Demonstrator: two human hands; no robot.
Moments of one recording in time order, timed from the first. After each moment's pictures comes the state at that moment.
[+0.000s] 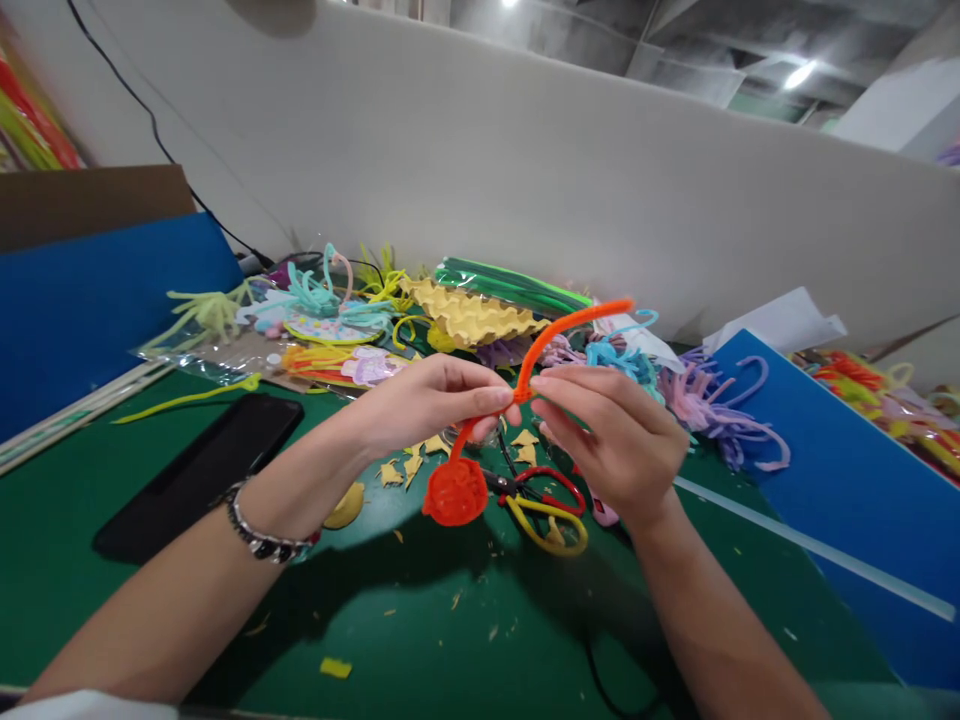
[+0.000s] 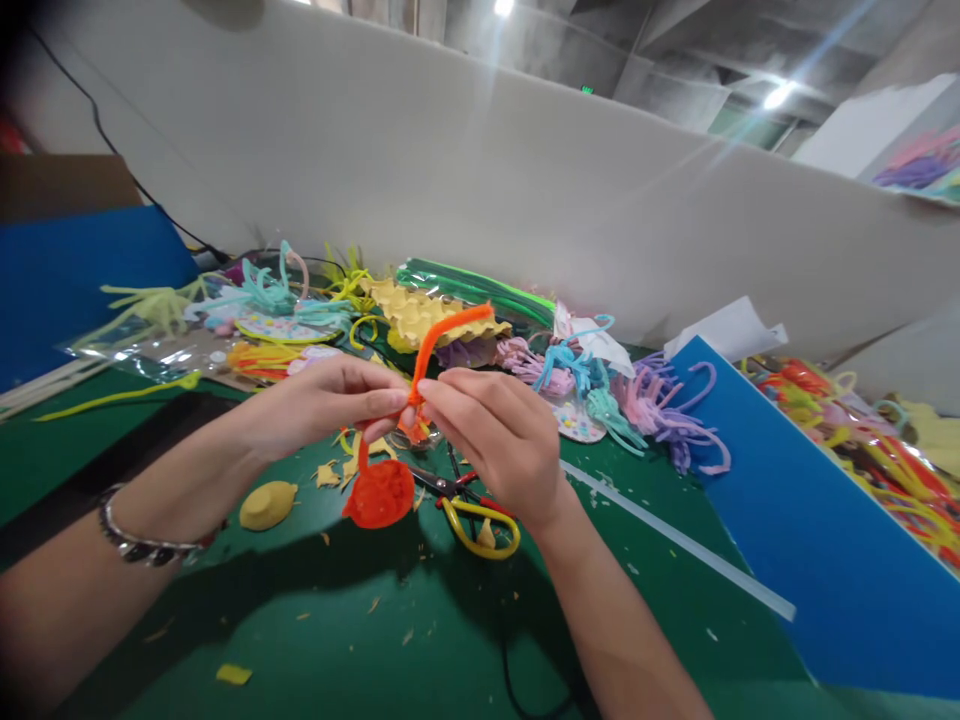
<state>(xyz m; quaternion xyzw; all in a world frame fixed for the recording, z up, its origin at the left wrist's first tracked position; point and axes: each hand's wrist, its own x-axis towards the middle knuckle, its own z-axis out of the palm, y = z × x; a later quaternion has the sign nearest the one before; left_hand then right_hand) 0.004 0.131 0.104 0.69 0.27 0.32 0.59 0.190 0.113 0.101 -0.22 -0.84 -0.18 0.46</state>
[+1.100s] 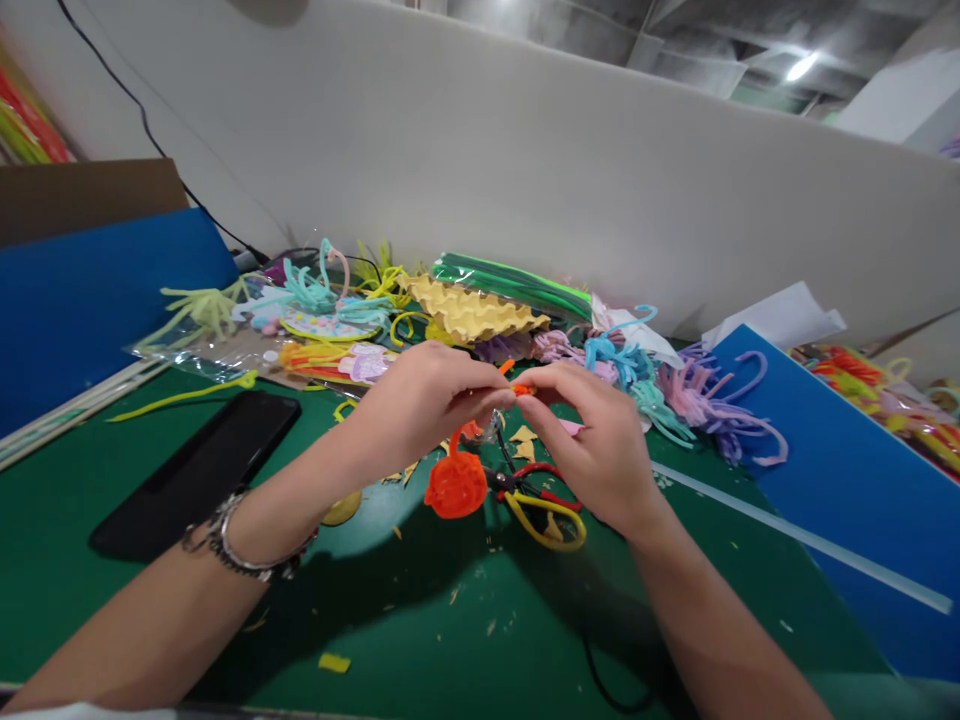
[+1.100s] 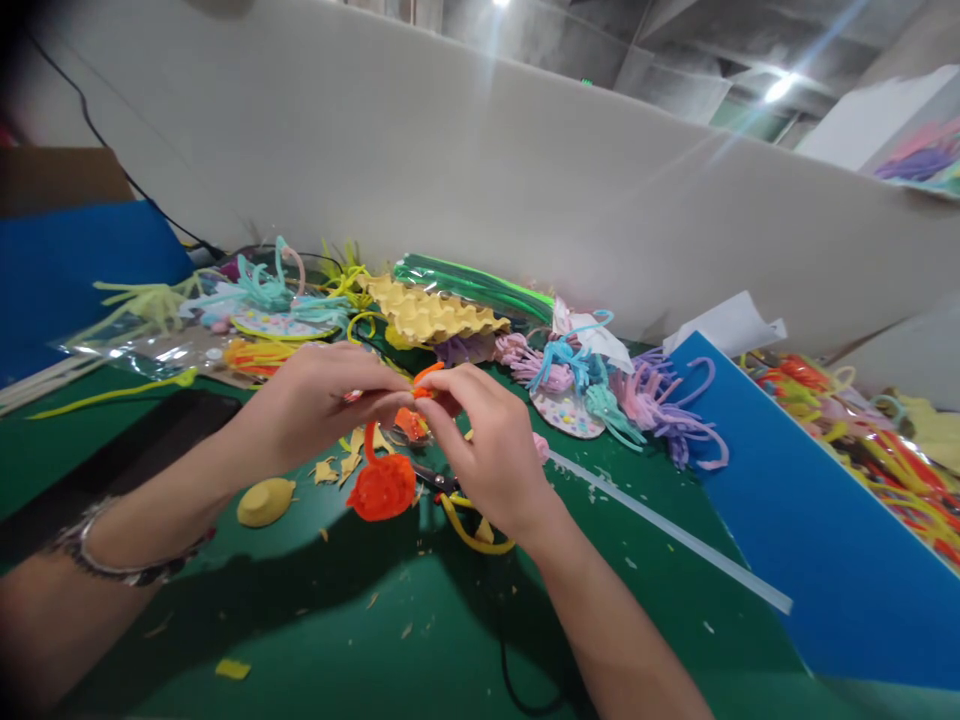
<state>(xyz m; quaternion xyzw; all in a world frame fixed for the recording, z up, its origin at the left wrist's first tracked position) 0.006 0.125 0.104 0.87 0.30 0.38 0.08 0.176 0.107 0.103 -0.36 -0.84 0.02 0.40</state>
